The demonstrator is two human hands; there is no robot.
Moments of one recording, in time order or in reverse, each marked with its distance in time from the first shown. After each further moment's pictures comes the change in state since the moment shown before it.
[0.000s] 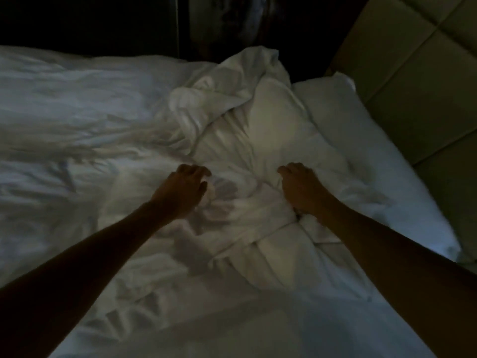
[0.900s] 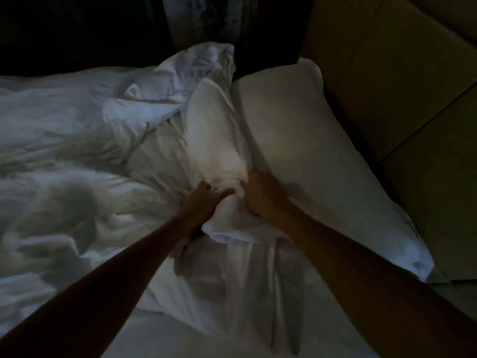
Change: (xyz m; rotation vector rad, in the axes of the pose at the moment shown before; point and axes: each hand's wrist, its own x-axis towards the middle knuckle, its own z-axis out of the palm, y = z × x) left_hand 0.106 0.207 0.119 -0.387 -0.225 -0.452; right_hand -0.018 0.132 0.005 0.500 -0.022 0.143
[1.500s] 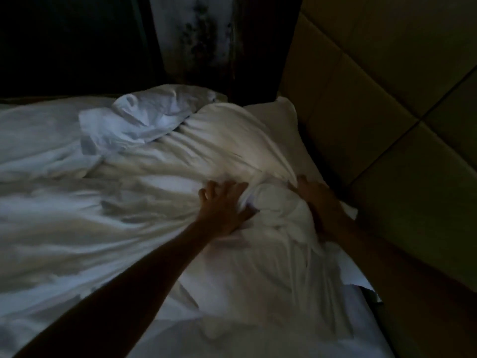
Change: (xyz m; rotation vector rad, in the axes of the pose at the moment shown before) left_hand 0.002 0.108 0.019 0.553 0.358 0.344; right_hand -0.005 0.114 -0.122 -0.170 -0.049 0.112
